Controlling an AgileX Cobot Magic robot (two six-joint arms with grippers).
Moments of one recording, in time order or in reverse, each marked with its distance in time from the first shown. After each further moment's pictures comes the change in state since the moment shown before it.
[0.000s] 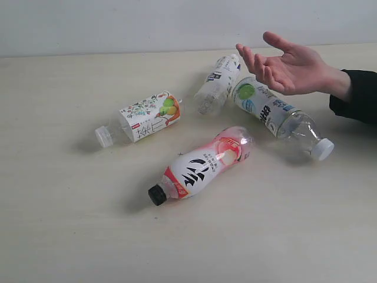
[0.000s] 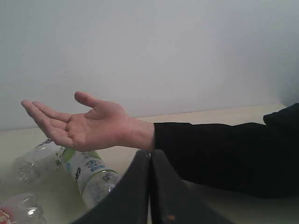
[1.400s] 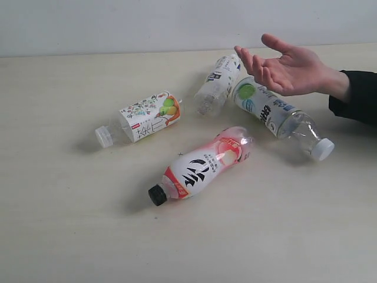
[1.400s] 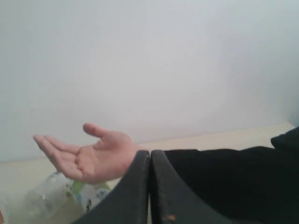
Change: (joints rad) left arm 0.000 0.000 0.000 0.000 0.000 0.000; right arm 0.000 0.000 0.000 0.048 -0.106 0.013
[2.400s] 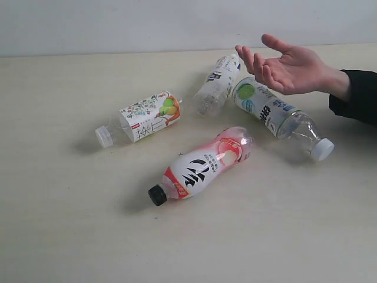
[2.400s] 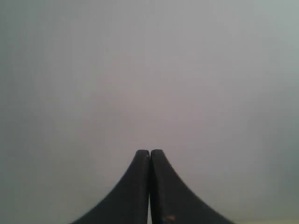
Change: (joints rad) left arm 0.000 0.000 0.000 0.000 0.000 0.000; right arm 0.019 0.704 -0.654 -0.727 -0.148 0.724
